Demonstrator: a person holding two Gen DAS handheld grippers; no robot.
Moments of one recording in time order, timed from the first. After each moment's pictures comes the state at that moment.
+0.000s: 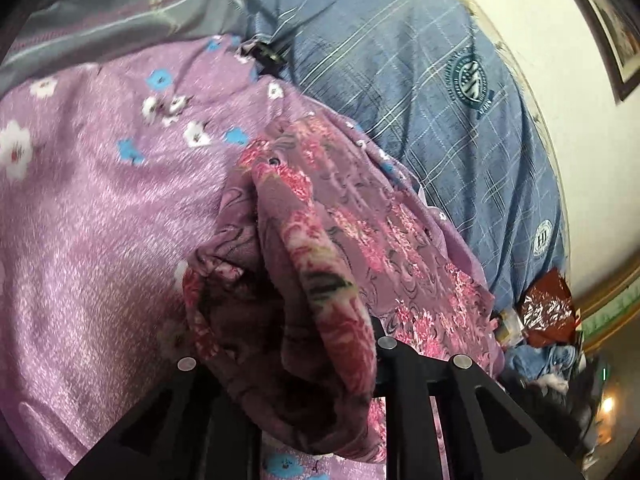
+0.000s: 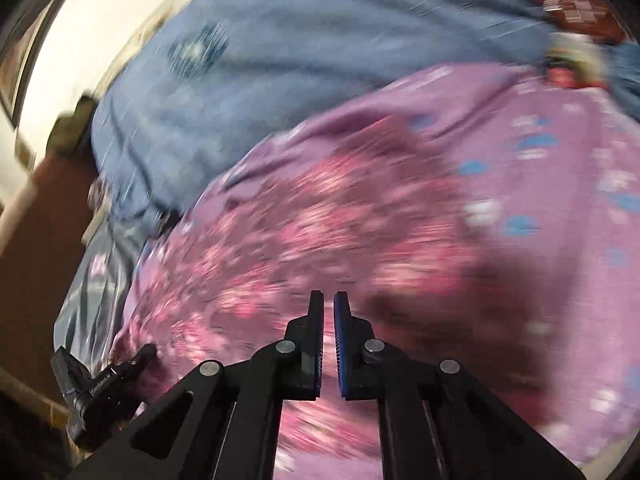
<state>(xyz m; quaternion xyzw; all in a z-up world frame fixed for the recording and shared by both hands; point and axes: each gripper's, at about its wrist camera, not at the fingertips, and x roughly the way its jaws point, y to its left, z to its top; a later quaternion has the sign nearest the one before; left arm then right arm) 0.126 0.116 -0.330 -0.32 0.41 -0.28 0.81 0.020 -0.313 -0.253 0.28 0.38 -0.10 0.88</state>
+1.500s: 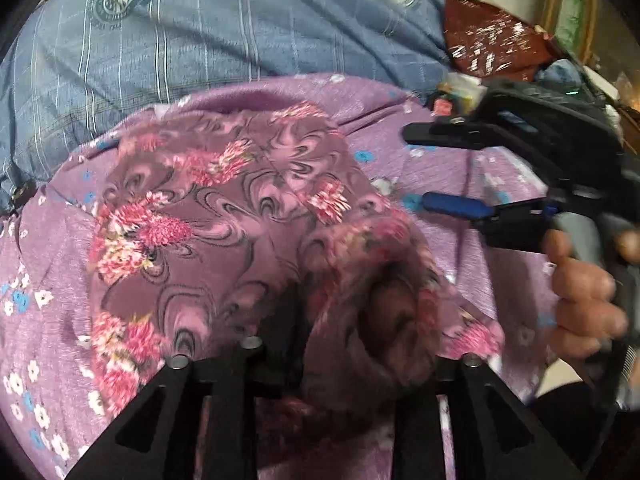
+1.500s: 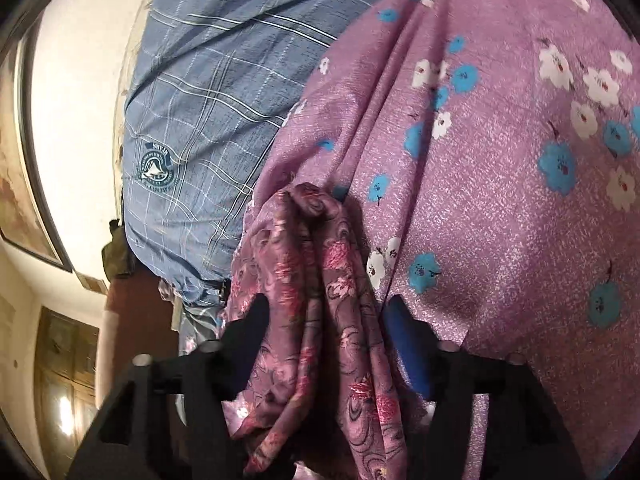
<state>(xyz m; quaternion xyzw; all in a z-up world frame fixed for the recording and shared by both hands) 0.031 -0.184 -0.258 0.11 0.38 -0.43 0.81 -0.025 -0.490 -0.302 0.55 0.31 -0.02 0.78</state>
